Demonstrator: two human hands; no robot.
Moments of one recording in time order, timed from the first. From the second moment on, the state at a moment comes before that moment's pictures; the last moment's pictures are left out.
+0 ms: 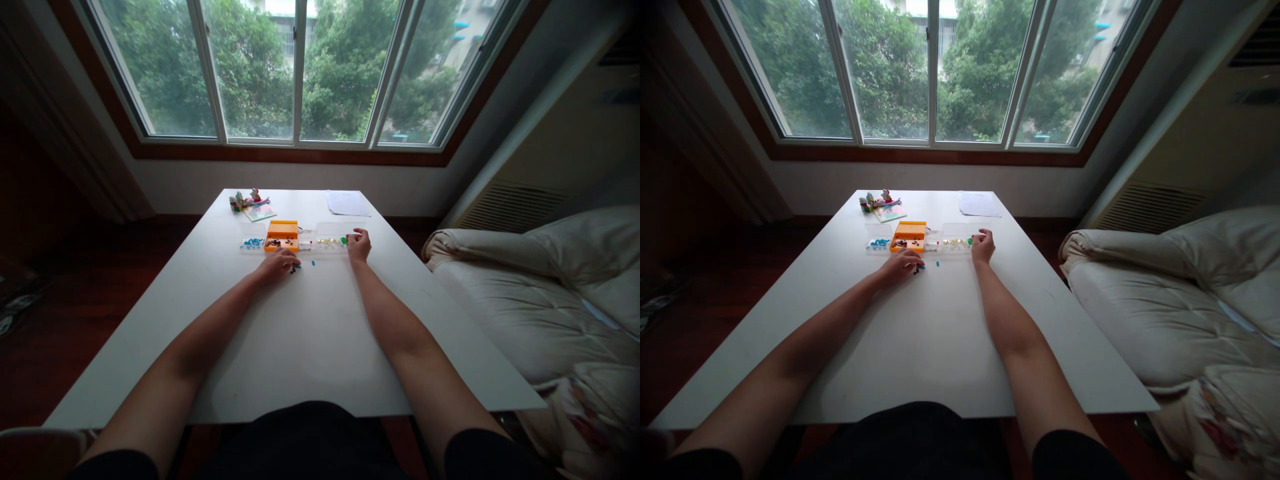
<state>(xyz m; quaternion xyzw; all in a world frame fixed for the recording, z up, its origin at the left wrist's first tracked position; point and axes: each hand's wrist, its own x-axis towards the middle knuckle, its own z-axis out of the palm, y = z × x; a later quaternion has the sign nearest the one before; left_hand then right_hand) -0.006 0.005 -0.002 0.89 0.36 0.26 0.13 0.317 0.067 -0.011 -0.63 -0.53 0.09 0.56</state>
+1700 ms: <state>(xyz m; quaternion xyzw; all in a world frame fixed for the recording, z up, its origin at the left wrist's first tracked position) -0.022 0.015 -0.005 0.87 0.38 0.29 0.11 0.267 0.047 -0.013 -0.54 -0.68 0.11 0.47</state>
